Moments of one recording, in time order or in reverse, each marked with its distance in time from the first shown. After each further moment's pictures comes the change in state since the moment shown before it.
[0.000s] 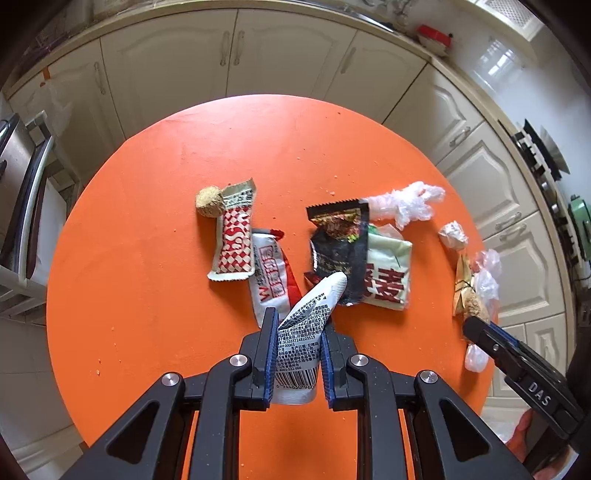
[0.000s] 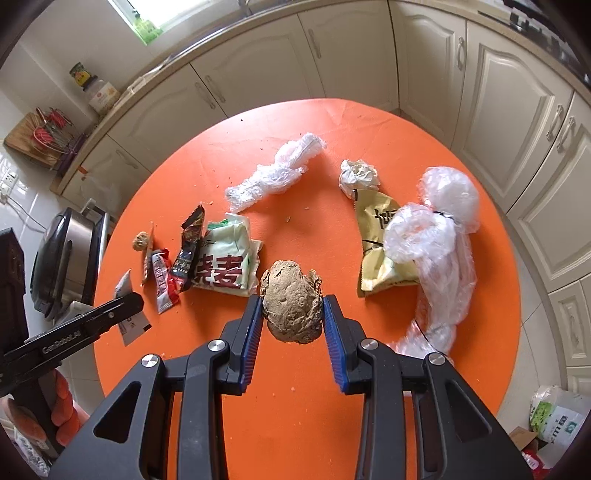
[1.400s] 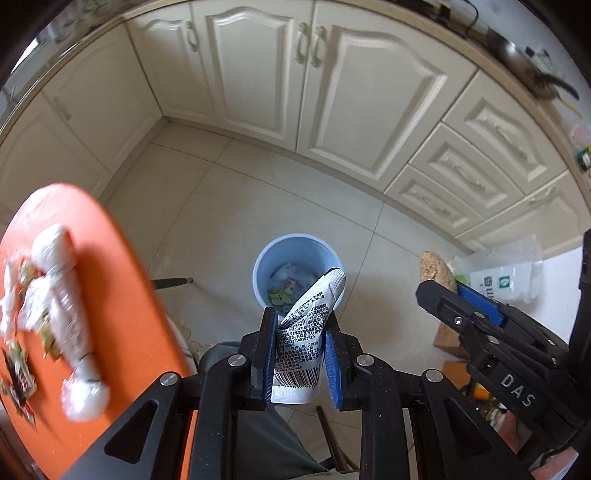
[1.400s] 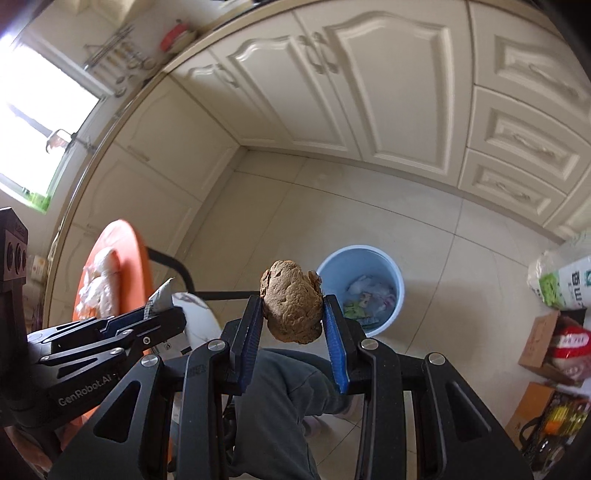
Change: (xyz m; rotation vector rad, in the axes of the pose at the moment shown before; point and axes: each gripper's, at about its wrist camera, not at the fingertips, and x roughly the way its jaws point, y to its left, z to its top) left arm 0.170 -0.446 -0.112 0.807 0.215 -0.051; right arm -0.126 -0.331 -0.129 0.615 -0.208 -0.115
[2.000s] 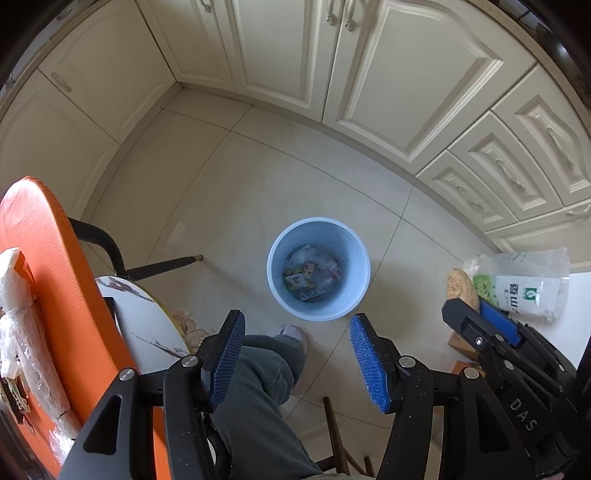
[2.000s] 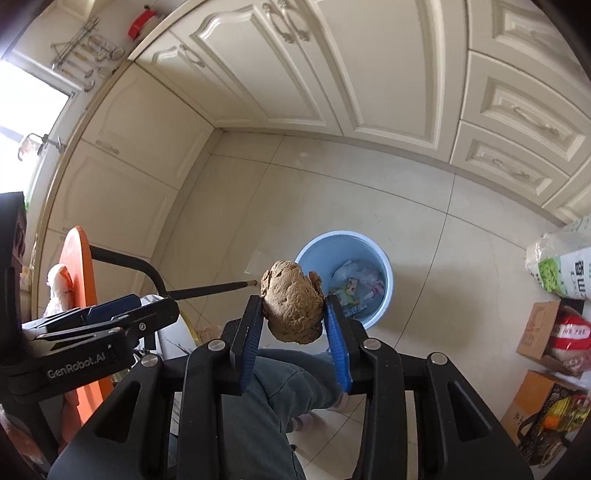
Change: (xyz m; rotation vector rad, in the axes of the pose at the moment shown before) left arm 0.110 -0.002 0.082 -0.080 0.127 0.075; right arm 0.065 -0.030 0.025 0.024 0.100 -0.047
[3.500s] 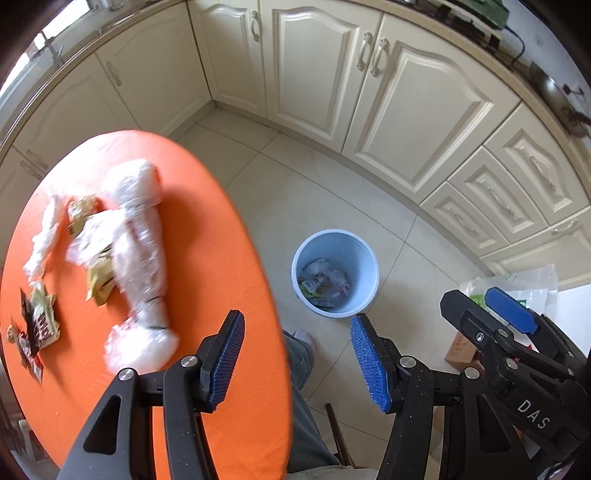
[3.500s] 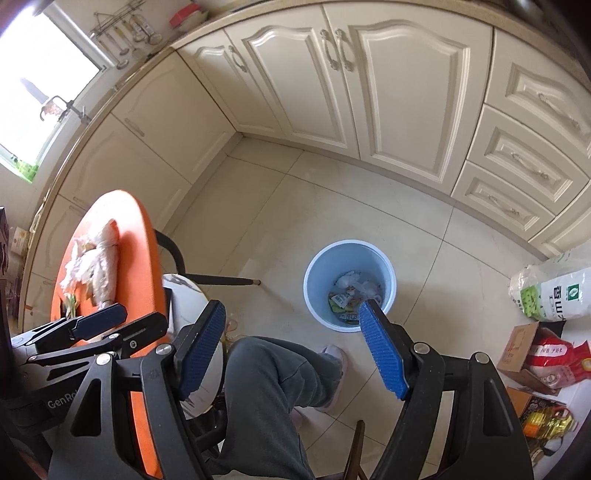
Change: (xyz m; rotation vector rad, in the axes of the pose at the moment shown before) left arm -0.119 0.072 -0.144 -0.083 -0.151 -0.015; right arm -0.063 0.087 -0.052 -0.141 -0.079 -0.051
